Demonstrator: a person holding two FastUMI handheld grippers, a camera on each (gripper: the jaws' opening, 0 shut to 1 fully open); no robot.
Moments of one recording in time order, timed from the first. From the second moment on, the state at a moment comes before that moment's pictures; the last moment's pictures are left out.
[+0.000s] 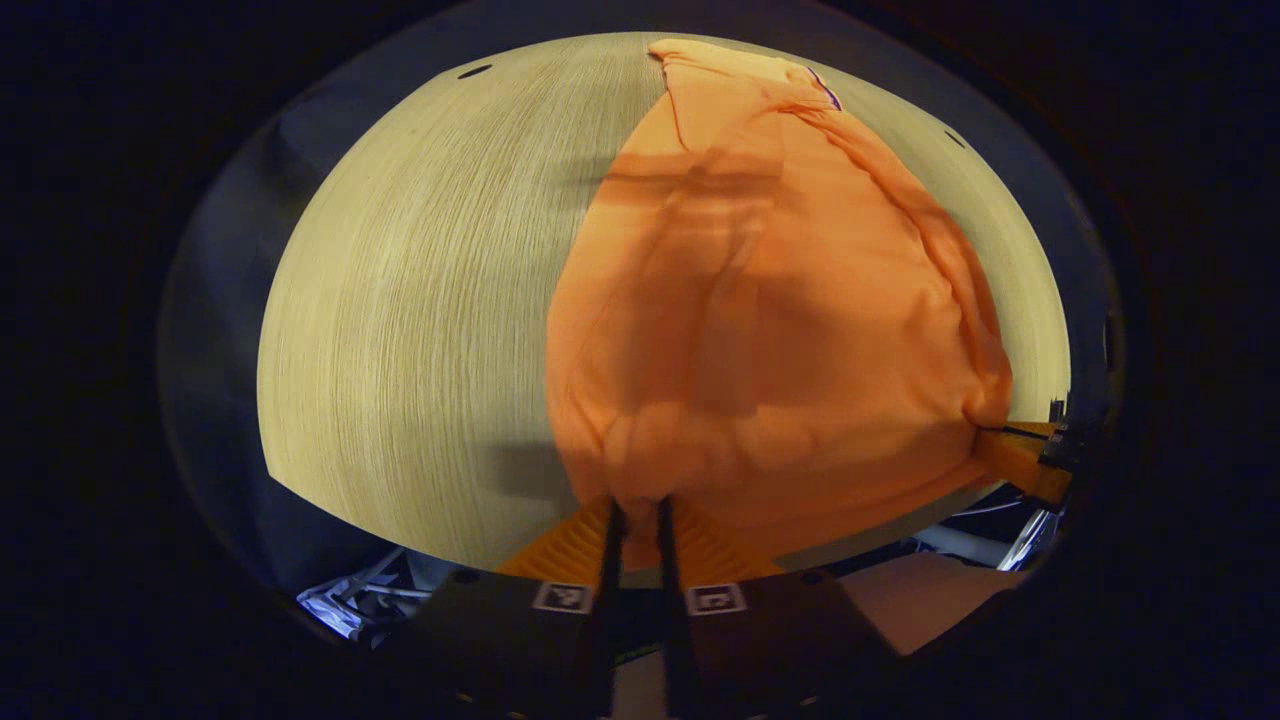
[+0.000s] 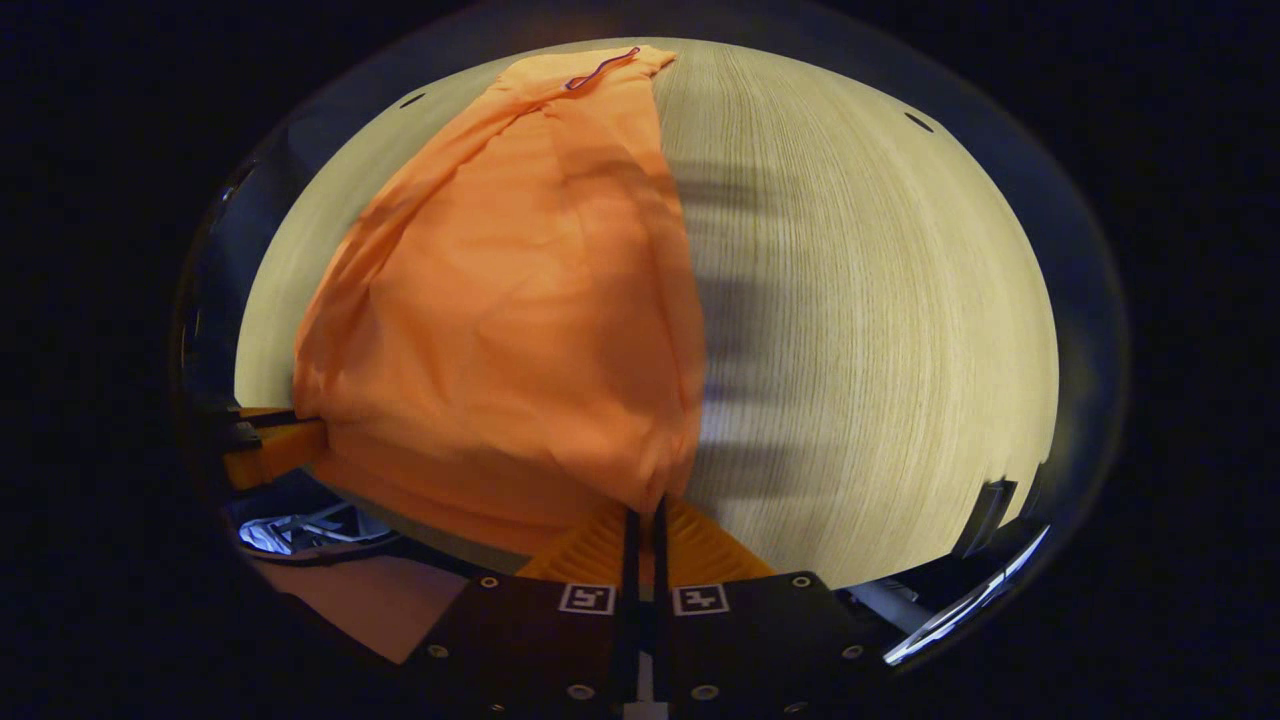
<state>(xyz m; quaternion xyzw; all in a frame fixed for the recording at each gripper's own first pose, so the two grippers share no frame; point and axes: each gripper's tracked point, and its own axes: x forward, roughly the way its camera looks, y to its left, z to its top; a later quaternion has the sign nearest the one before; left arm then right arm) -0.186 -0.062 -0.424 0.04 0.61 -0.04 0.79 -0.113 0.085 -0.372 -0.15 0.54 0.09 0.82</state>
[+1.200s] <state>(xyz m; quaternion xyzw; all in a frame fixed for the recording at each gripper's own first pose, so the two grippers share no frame) 0.007 -0.090 -0.283 0.06 0.44 -0.11 0.89 0.018 0.134 -0.215 -0.11 0.41 0.12 0.90</state>
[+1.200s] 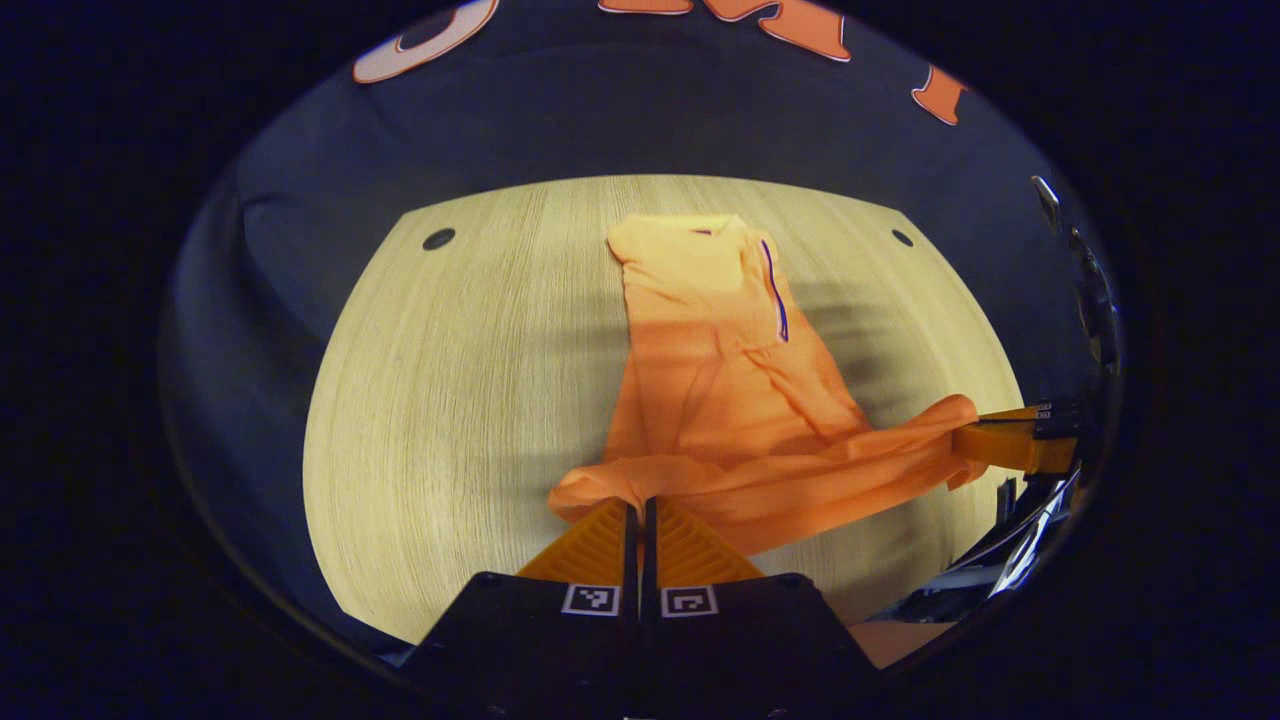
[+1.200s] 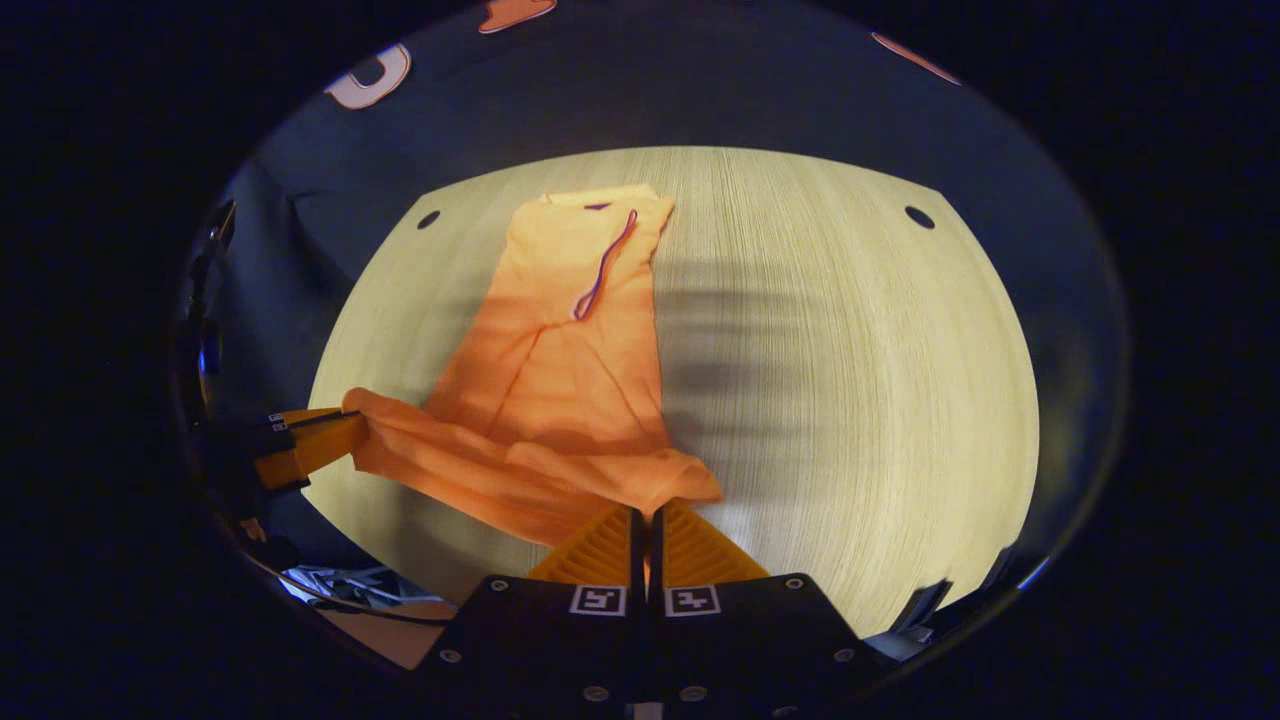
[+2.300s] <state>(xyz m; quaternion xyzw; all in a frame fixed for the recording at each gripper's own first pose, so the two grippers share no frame) 0.270 -0.102 -0.253 0.06 0.35 -0.08 0.93 0.258 0.193 -0.142 -0.06 0.34 0.11 0.93</state>
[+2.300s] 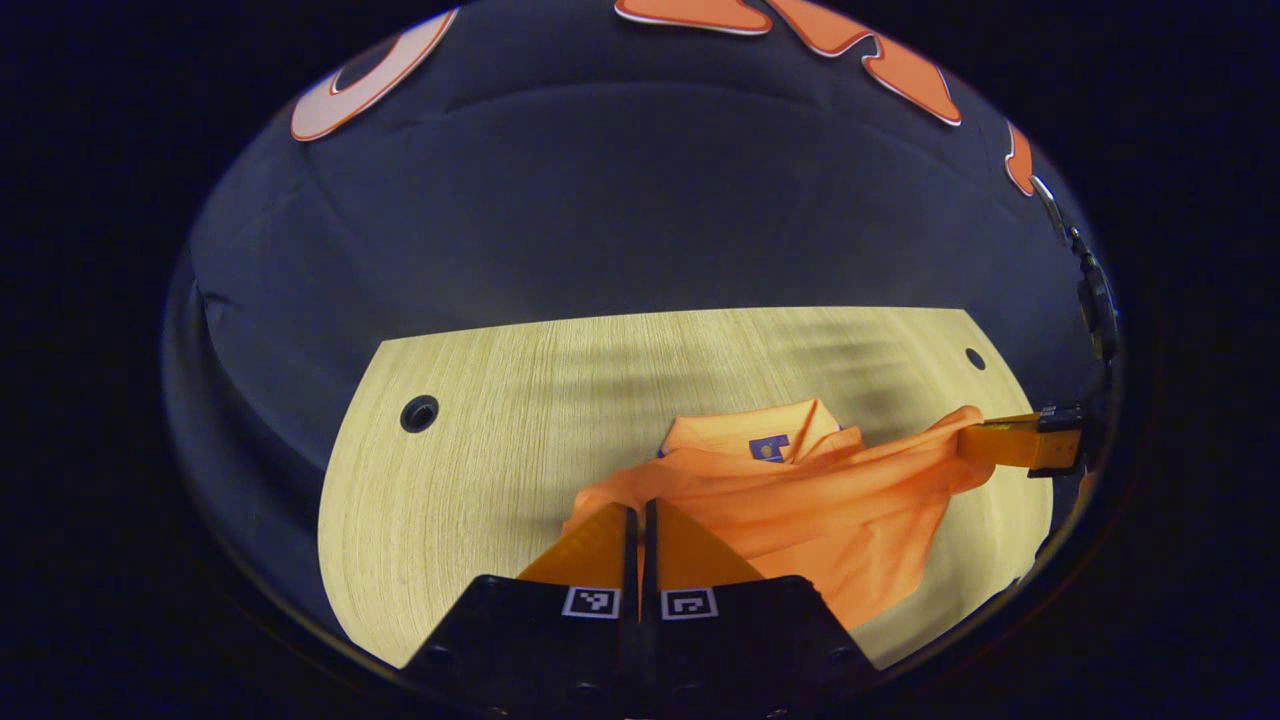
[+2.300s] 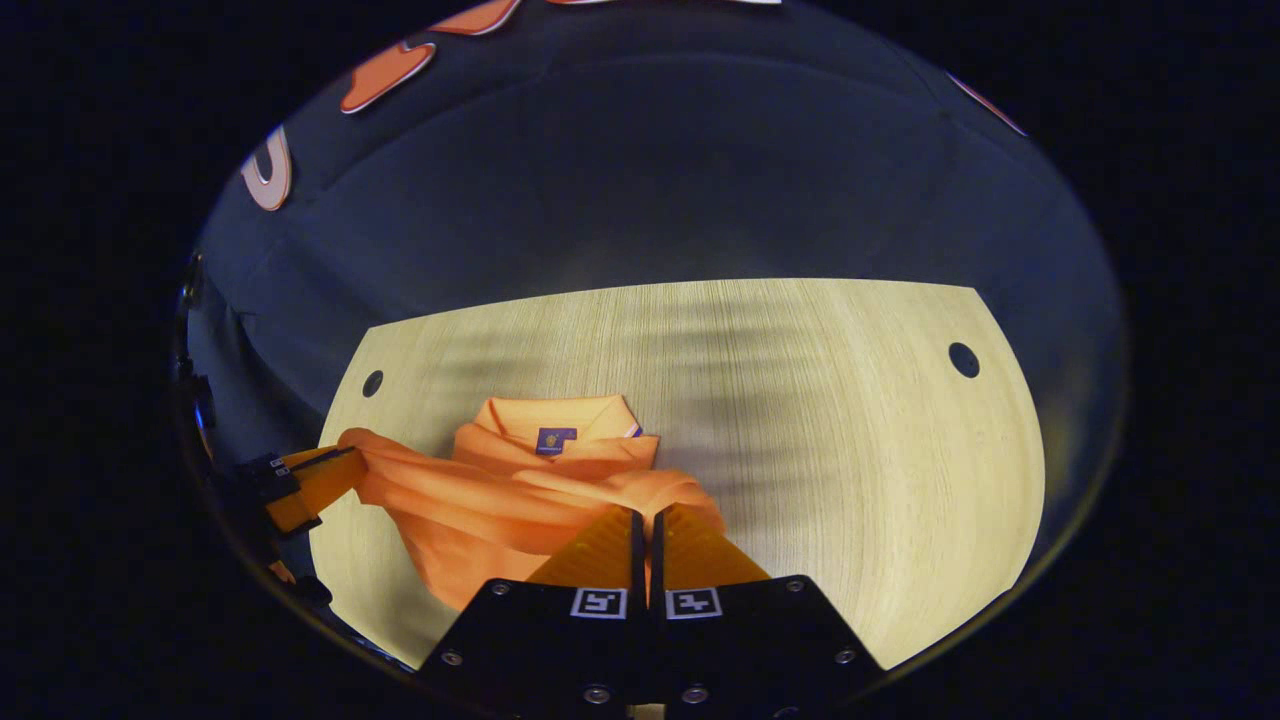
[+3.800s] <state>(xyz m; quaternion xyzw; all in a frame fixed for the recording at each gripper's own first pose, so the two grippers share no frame) 0.118 -0.110 0.020 0.05 0.02 -0.09 0.99 0.120 0.184 0.059 -0.05 0.03 0.13 0.99</state>
